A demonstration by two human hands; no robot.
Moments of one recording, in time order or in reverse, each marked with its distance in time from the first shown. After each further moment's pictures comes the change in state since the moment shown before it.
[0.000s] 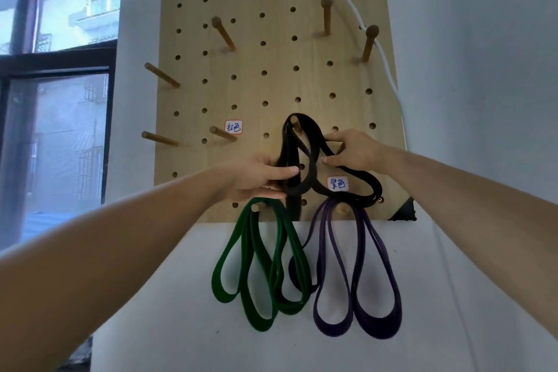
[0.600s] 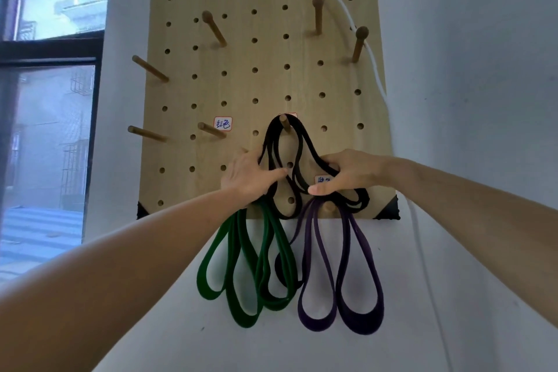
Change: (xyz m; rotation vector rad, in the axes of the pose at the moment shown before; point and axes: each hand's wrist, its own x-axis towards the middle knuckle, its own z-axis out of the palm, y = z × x) left_hand 0.017 -0.025 0.028 0.559 0.649 0.187; right_hand -0.031 0.013 -0.003 -0.207 -0.304 -0.028
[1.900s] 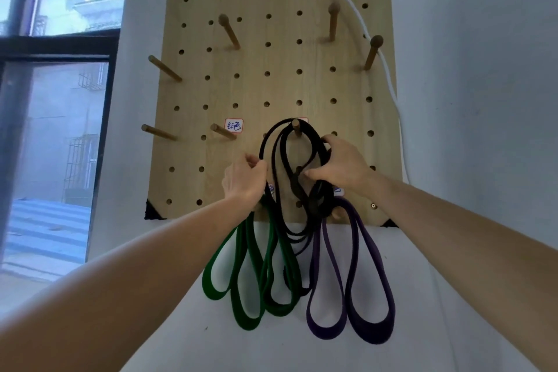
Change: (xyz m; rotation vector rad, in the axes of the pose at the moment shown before) left_hand -0.001 -0.011 0.000 -0.362 0.267 -0.222; right_hand 0.026 -0.036 0.019 0.334 0.496 -0.006
